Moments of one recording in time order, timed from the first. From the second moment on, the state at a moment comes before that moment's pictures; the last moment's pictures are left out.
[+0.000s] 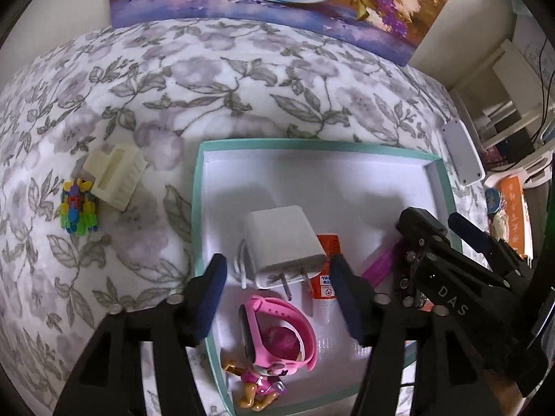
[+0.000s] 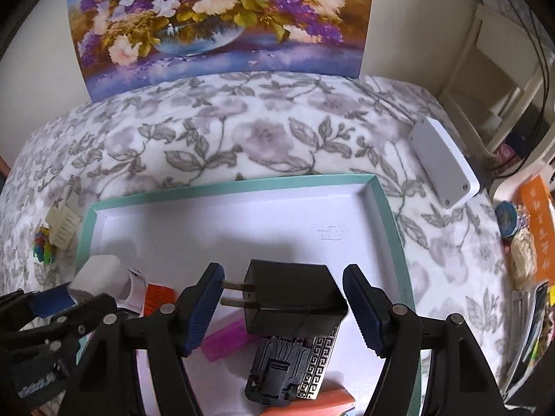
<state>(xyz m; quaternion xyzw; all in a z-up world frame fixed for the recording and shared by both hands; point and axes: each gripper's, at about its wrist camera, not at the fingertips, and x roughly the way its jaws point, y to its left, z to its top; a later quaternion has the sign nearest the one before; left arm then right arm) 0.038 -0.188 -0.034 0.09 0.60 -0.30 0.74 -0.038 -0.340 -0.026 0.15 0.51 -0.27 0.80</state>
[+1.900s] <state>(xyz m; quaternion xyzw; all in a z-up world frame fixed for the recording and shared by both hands) 0.188 0.016 -0.061 -0.11 0.63 -0.12 0.76 0.159 -0.137 -0.071 -0.01 0.55 -0.08 0.83</state>
